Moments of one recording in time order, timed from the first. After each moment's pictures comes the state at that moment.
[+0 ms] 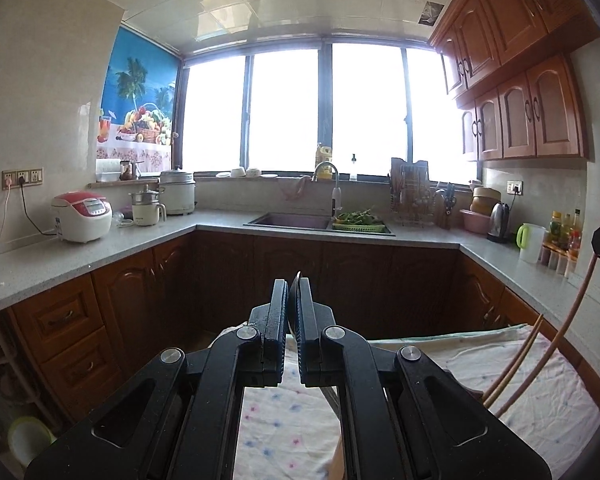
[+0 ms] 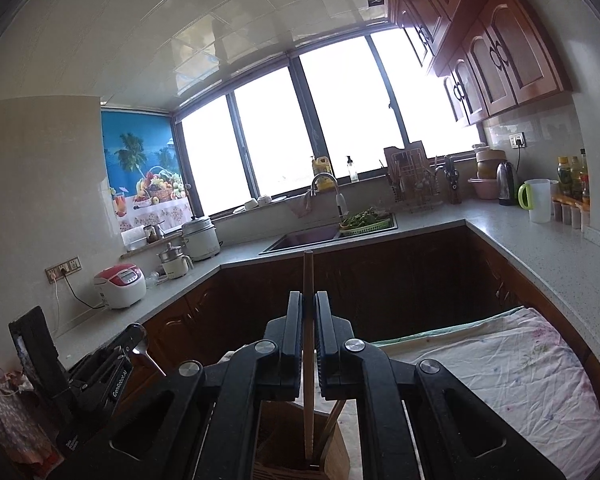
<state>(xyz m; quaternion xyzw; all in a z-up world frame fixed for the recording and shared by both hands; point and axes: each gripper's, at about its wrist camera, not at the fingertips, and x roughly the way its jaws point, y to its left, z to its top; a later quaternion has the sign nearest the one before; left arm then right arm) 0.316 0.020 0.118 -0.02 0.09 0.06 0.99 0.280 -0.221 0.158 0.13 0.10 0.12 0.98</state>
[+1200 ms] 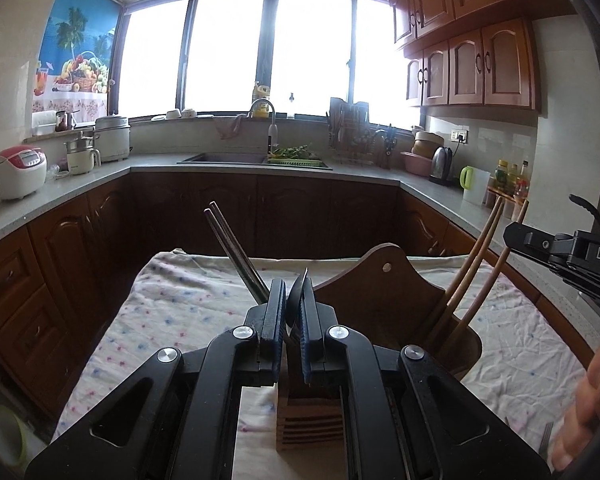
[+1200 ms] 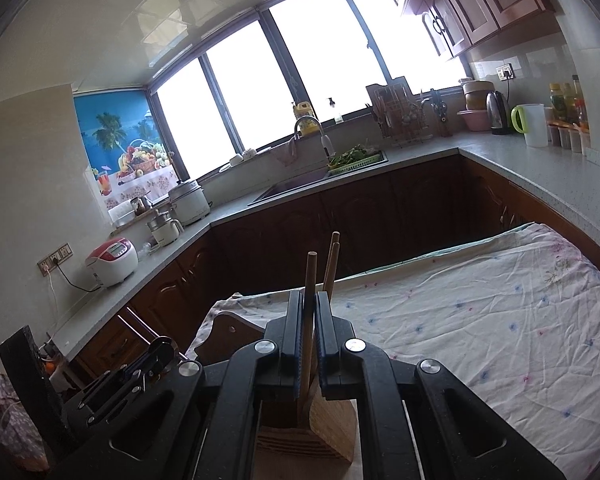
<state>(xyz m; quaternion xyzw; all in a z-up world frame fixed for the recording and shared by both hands) 0.322 -0.008 0.056 -0.03 0.19 -0.06 0.98 0.309 -0.224 0.080 0.17 0.18 0.12 0.96</state>
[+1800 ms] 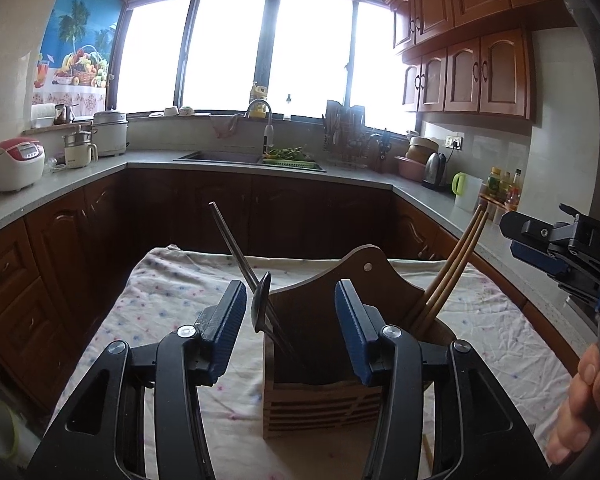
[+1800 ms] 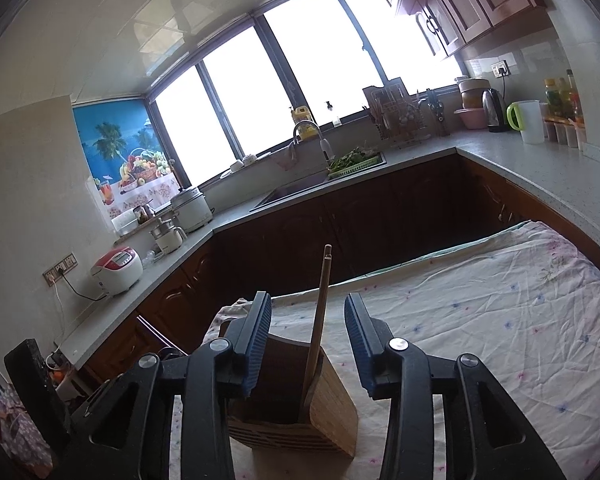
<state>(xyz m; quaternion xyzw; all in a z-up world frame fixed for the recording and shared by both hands) 0.306 -0.008 0.063 -0.05 0.19 -0.07 0.98 0.296 -0.236 0.088 0.19 0.18 0.12 0.96</state>
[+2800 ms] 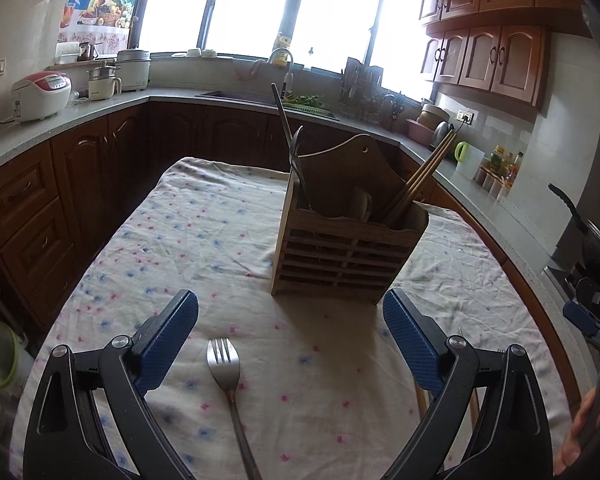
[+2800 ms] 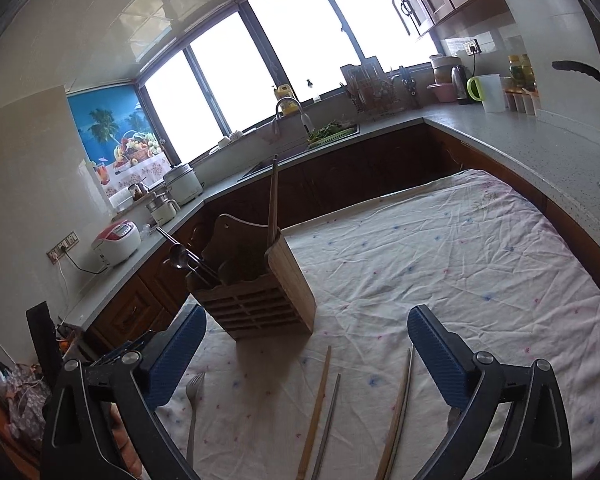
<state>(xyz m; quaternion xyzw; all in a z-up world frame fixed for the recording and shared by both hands) 0.196 0.009 0.026 -0.09 0.29 -0.06 0.95 0.155 -0.280 0.044 0.19 0.24 0.10 0.95</state>
